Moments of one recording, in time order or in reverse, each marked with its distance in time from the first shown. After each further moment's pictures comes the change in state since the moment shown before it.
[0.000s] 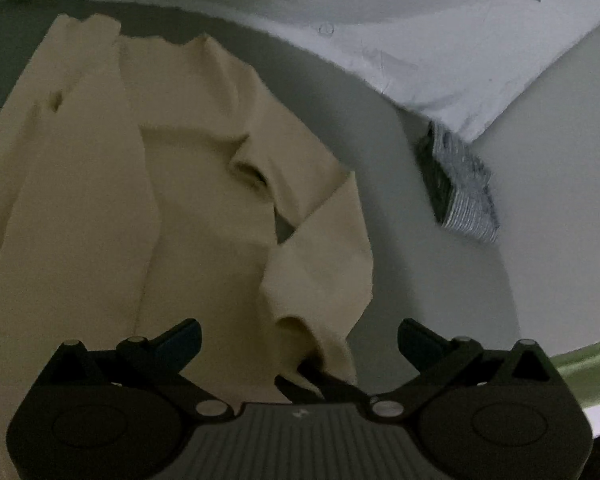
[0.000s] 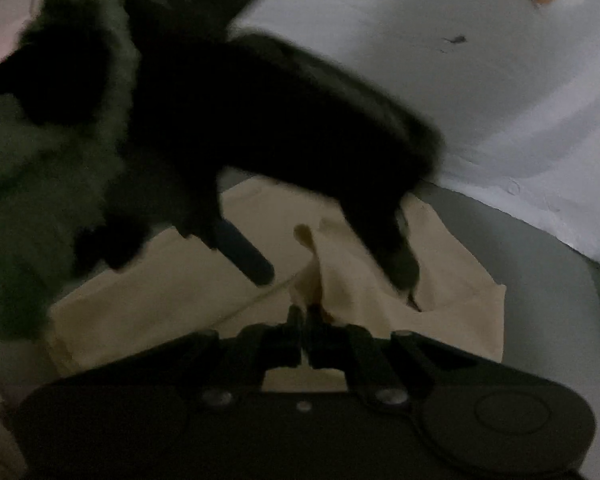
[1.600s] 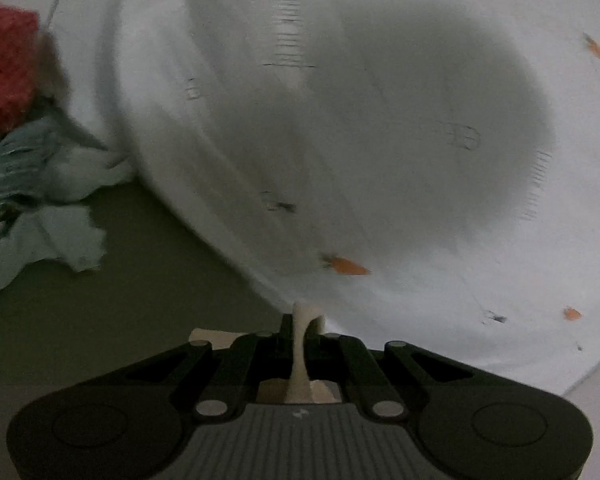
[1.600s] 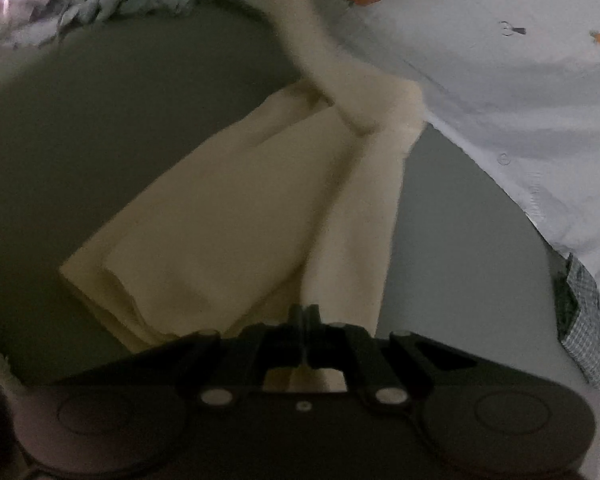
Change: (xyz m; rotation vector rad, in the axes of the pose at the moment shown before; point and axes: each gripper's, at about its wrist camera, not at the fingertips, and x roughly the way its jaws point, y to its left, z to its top) left arm -0.267 0.249 0.106 -0.346 -0.695 0.076; right arm -0.005 0.179 0.021 -0.121 0.346 -0.272
